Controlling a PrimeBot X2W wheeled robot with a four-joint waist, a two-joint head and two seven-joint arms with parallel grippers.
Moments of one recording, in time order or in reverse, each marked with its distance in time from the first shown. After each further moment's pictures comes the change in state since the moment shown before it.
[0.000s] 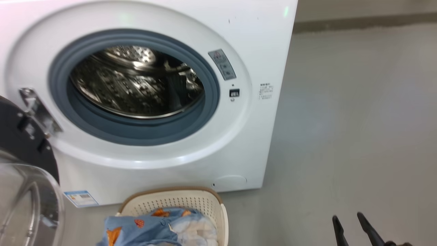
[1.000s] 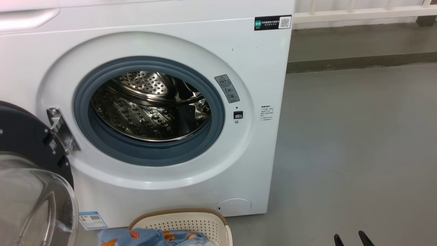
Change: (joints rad) left arm 0.091 0.001 0.011 -0.080 0.031 0.002 0.000; right arm 0.069 -0.015 0.006 0.016 -0.005 0.000 0.000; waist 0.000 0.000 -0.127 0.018
